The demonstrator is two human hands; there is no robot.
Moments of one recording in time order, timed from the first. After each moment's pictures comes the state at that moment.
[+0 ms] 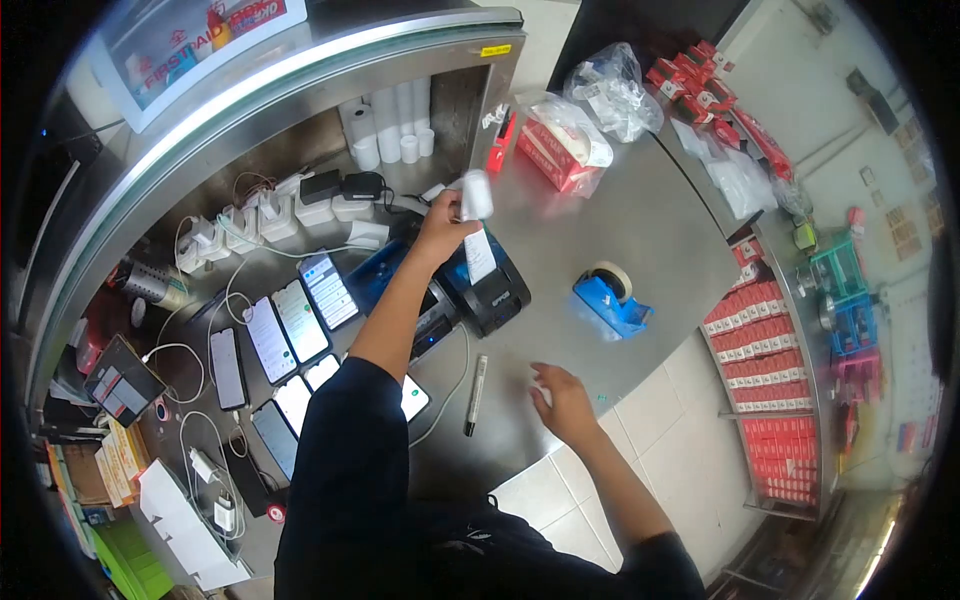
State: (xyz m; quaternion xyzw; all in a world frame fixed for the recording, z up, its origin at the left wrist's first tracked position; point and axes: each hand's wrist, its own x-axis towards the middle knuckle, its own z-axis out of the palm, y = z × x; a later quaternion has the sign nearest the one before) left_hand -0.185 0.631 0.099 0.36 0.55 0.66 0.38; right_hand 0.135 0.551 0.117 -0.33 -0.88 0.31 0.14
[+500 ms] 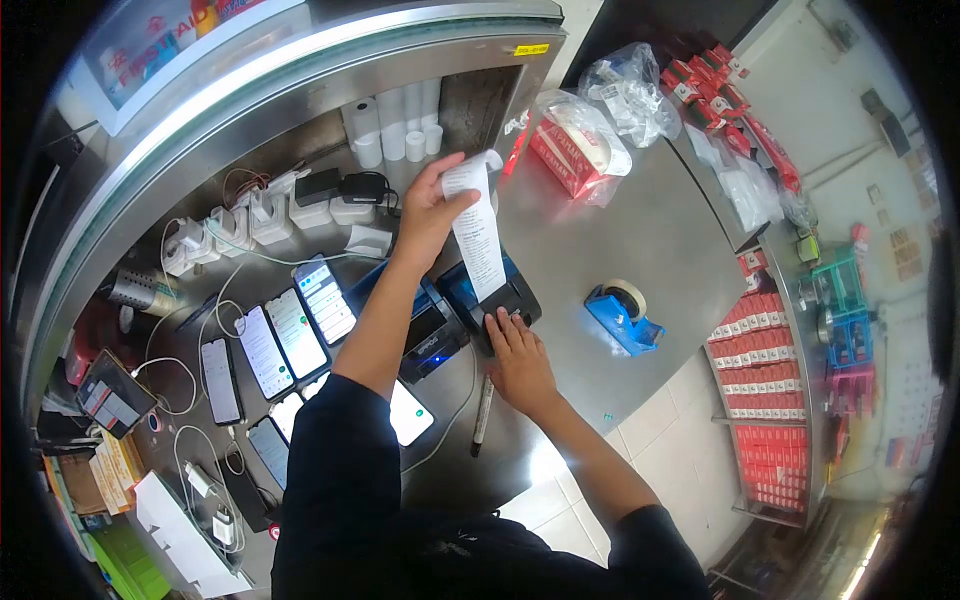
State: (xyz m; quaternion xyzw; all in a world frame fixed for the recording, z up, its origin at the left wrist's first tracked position) left_hand -0.209 0.622 0.157 0.34 0.44 0.75 0.35; right_hand 0.026 0.584 0.097 -0.27 -0.96 0.10 0.03
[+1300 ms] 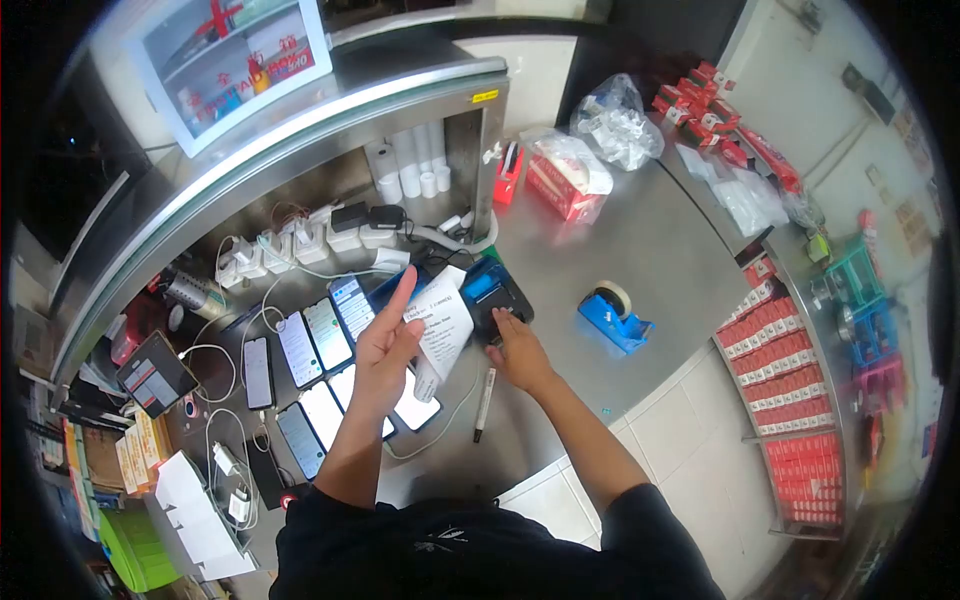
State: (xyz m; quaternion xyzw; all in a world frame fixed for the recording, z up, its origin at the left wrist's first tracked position) left_hand -0.099 0.427 0.236 0.36 0.48 0.72 0.34; right_hand 0.045 0.588 0.112 -0.26 -0.93 0.22 0.14
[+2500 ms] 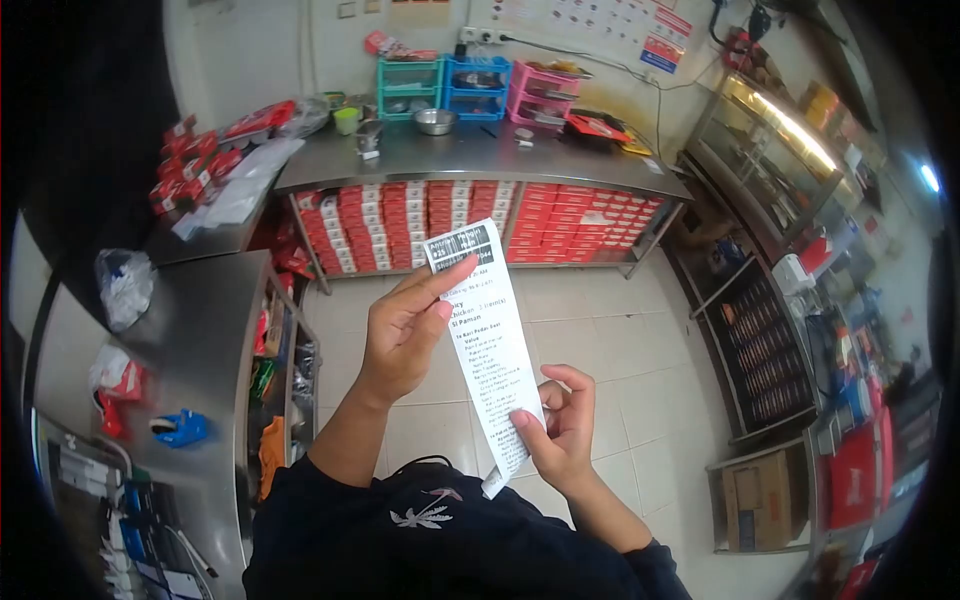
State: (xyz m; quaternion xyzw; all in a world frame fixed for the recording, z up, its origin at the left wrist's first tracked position) left_hand 0.666 0.561 0.349 0.69 -0.01 0.48 0.53; right_hand 0.775 0.392 0.307 -0.48 -0.48 0.26 0.68
